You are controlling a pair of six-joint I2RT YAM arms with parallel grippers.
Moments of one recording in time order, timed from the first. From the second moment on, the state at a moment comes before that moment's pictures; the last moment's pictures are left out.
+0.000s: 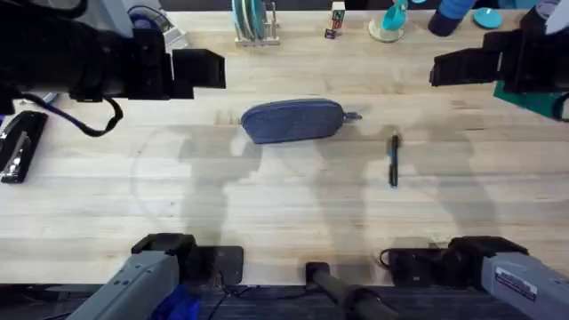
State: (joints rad) left arm 0.00 1.03 1.24 -1.14 0.15 -0.01; right arm 0.00 1.08 1.24 -1.11 -0.11 -0.01
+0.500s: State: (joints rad) left arm 0.03 1.03 1.25 -1.13 0.23 0.21; right arm 0.00 1.08 1.24 -1.10 -0.11 -0.01
